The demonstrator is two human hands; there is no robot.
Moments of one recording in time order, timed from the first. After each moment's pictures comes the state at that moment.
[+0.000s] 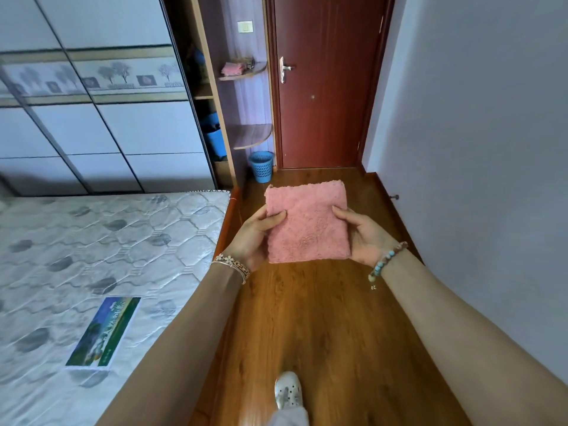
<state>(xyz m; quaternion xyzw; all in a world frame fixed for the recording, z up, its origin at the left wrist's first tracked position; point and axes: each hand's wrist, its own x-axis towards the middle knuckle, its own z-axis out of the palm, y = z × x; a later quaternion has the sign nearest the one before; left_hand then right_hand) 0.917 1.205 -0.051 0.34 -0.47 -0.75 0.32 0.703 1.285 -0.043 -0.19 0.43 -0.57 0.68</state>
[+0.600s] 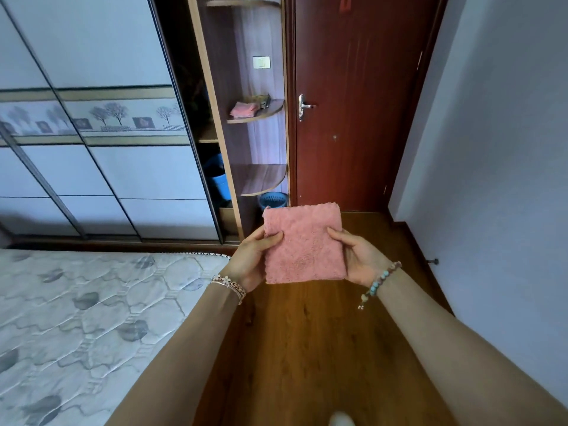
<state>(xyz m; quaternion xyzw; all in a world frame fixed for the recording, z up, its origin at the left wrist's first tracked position) 0.802 0.814 -0.033 0.34 -0.45 -0.74 0.37 0.590 0.873 -0.030 -0.21 0.44 -0.53 0.69</state>
